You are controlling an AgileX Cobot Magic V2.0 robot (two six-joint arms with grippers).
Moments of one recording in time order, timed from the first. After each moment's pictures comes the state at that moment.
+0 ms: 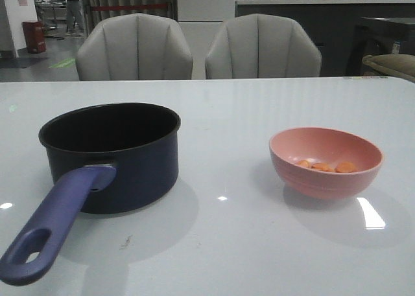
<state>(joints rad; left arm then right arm) -0.18 0.25 -0.44 -0.05 0.40 0.04 0.10 -0.01 0.03 -0.02 0.03 0.08</state>
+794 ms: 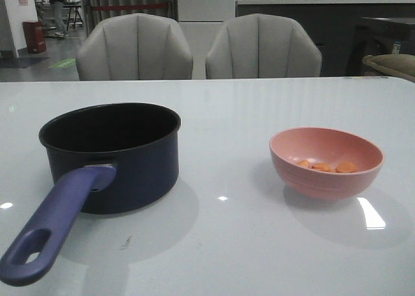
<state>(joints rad) -0.20 0.08 -0.33 -0.05 0.33 0.04 0.10 0.19 -0.24 0.02 0.27 0.09</state>
